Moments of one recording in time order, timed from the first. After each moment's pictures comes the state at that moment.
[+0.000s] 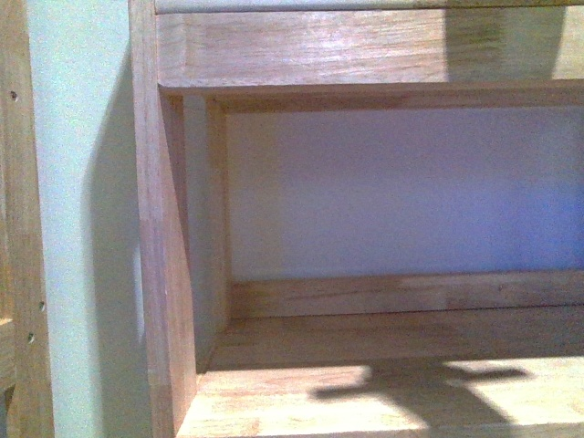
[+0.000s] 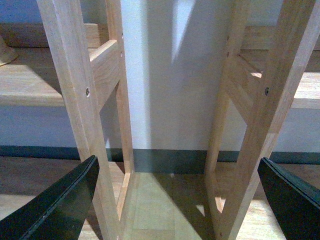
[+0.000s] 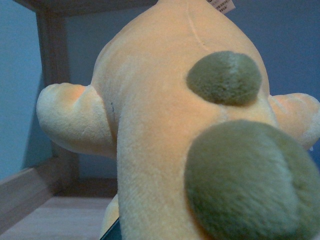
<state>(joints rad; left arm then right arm) 0.00 0.00 0.01 0.00 0.00 0.00 0.23 1.33 1.73 0.07 0.13 0.02</state>
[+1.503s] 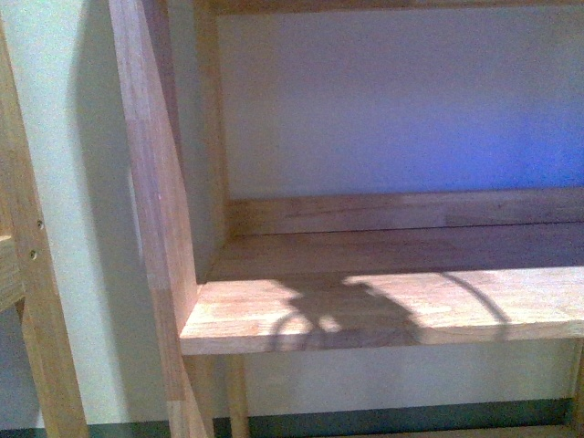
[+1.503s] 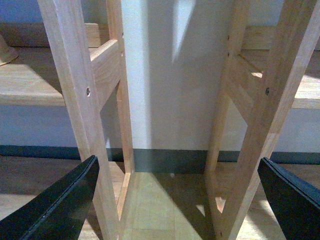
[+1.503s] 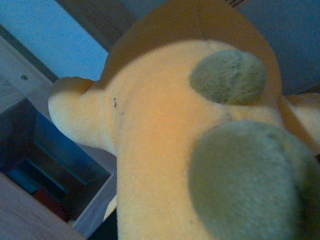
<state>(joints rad) 0.00 0.00 0.01 0.00 0.00 0.00 0.38 1.97 2.38 -0.13 -0.10 0.83</state>
